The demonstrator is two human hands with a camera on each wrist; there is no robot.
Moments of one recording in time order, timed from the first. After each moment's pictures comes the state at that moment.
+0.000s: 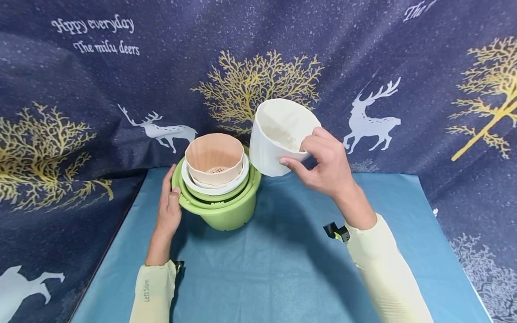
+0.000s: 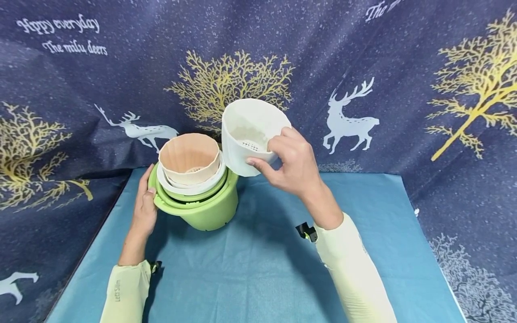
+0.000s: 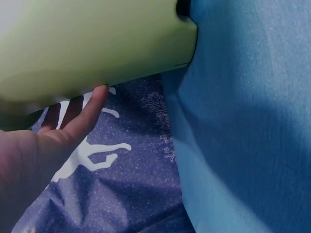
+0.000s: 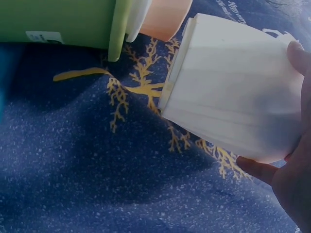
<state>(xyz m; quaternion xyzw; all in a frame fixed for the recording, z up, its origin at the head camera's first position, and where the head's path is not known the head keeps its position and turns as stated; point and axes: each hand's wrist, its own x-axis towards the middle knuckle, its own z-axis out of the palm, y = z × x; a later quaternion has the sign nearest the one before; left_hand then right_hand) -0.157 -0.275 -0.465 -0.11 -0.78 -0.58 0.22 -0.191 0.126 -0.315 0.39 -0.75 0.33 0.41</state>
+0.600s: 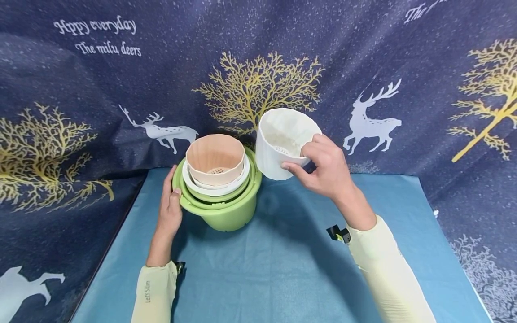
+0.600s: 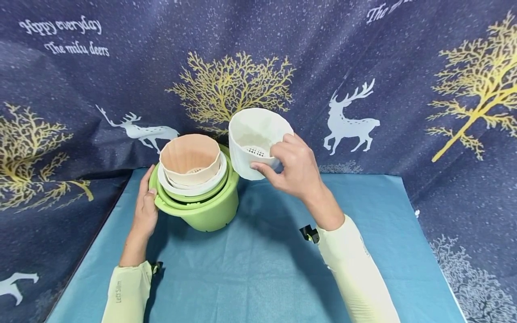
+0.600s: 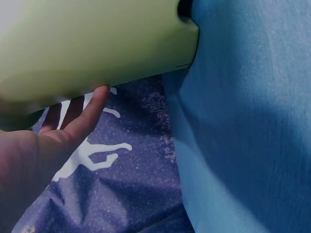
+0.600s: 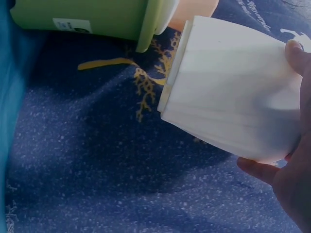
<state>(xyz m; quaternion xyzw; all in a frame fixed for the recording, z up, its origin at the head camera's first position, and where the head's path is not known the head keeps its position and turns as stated) -0.157 -0.274 -0.466 -0.11 -0.77 -0.58 0.23 -0.196 0.130 -0.332 0.37 -0.78 0.31 0.40</state>
